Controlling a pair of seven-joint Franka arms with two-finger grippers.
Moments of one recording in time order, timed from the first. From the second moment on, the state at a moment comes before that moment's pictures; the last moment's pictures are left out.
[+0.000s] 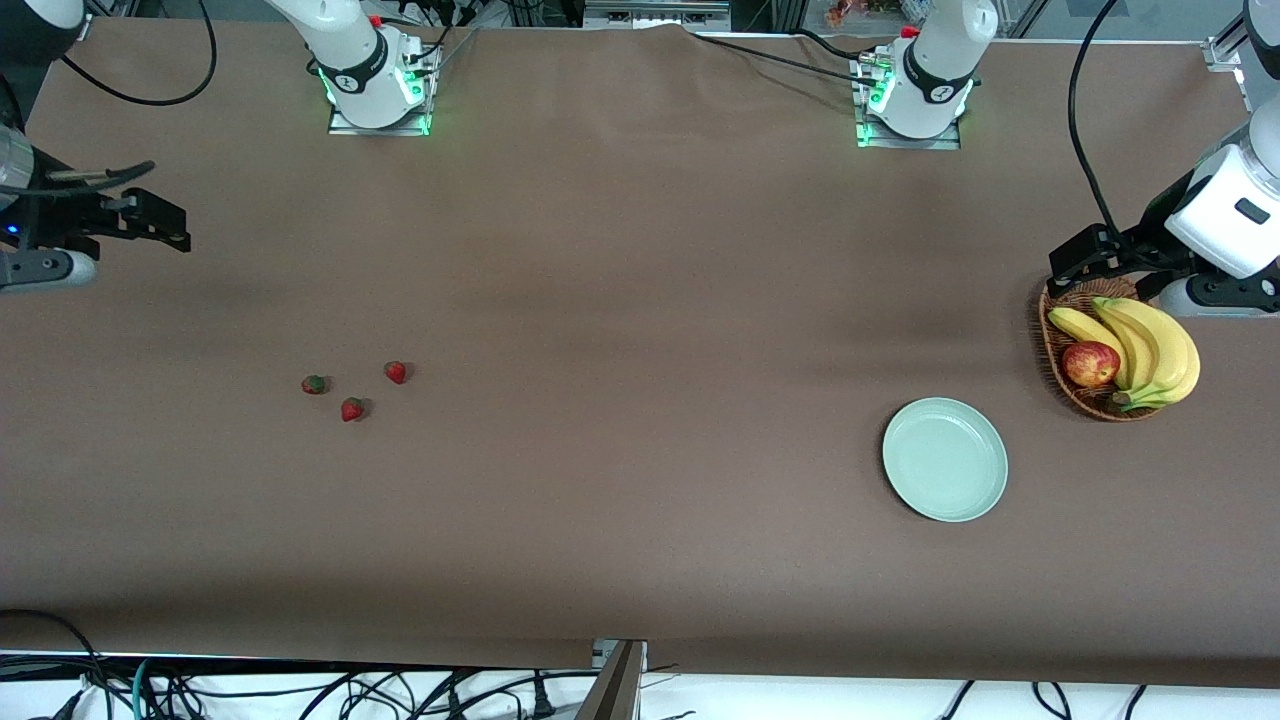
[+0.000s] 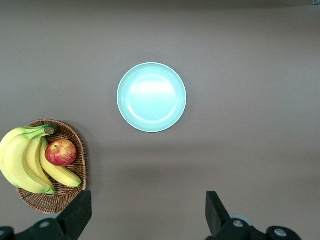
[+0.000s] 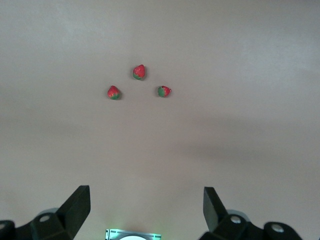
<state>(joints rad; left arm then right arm) 0.02 0.10 -0.10 -1.51 -0.01 1.63 -0.09 0.06 0.12 -0.03 -1.50 -0.05 1.48 -0.11</state>
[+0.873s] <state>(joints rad) 0.02 0.10 -0.10 -1.51 -0.01 1.63 -0.09 0.13 0.46 -0.01 -1.58 -0.03 1.87 -0.03</state>
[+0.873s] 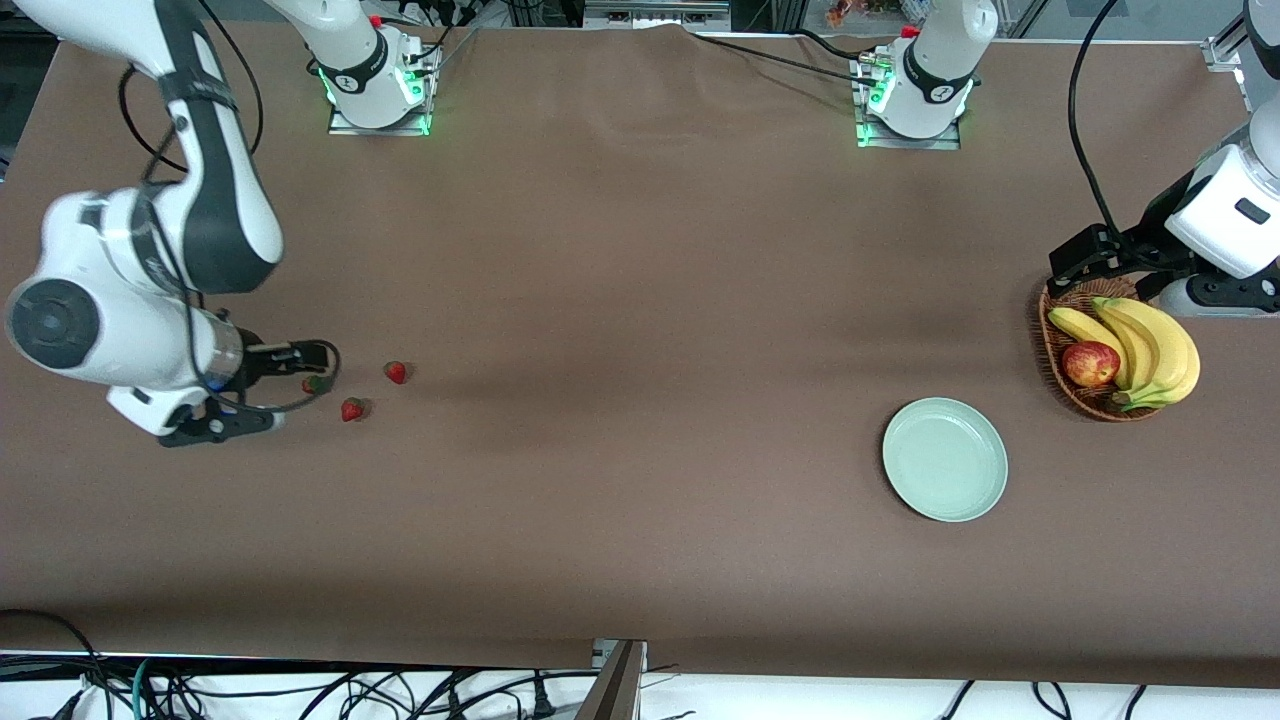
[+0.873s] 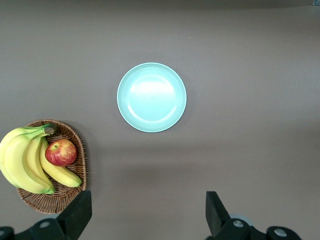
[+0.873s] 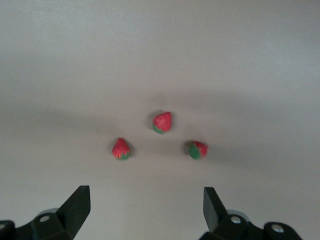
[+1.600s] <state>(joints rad) 0.02 0.10 -0.10 -1.51 -0.01 1.63 -0.09 0.20 0.51 0.00 -1.95 0.01 2.32 0.12</state>
